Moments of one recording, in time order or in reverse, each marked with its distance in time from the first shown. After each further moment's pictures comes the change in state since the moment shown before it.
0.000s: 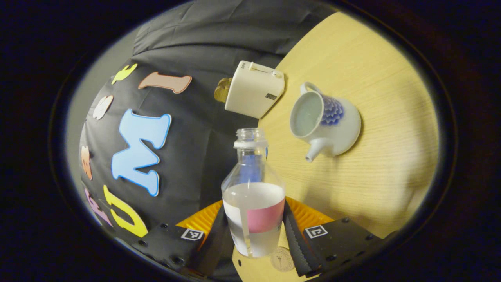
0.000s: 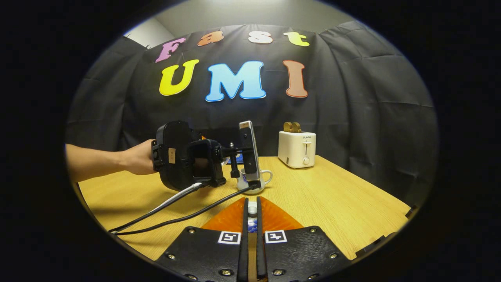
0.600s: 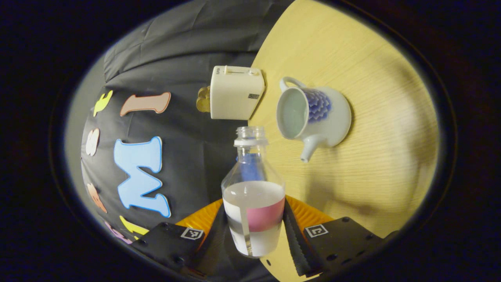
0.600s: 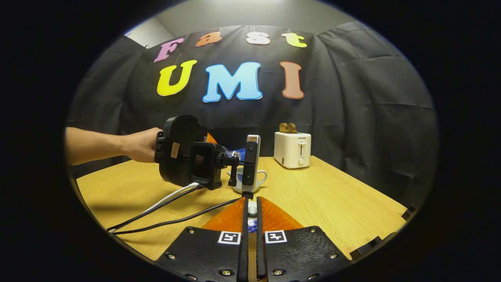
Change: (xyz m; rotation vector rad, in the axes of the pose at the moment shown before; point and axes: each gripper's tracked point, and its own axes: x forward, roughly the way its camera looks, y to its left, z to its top) left arm 0.005 0.008 0.013 0.232 0.015 -0.033; right arm -0.007 -0.008 0.001 -0.005 -0.001 -0.022
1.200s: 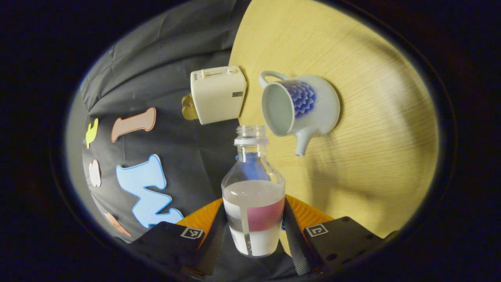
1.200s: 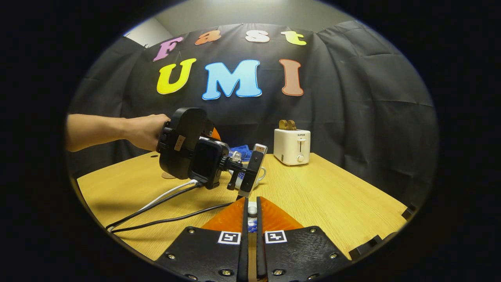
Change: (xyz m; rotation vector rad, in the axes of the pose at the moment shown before) left arm -0.002 0.006 0.004 0.215 0.060 -0.026; right arm -0.003 -0.004 -0.008 0.007 0.023 0.006
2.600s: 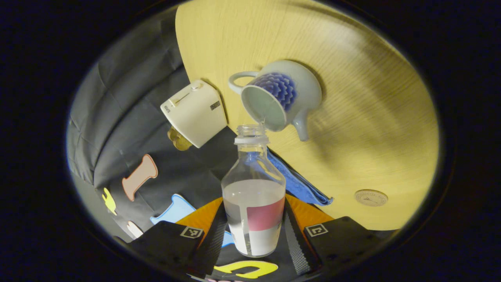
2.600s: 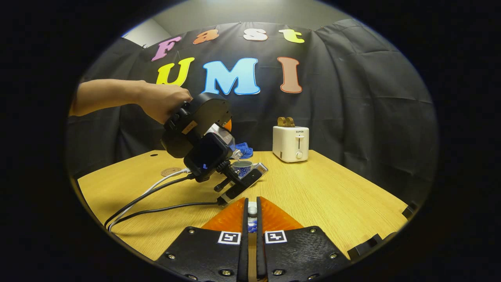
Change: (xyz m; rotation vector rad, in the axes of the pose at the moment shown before) left arm -0.007 0.038 0.016 0.489 0.059 -0.010; right arm -0.002 -0.007 -0.006 0.010 0.016 0.001
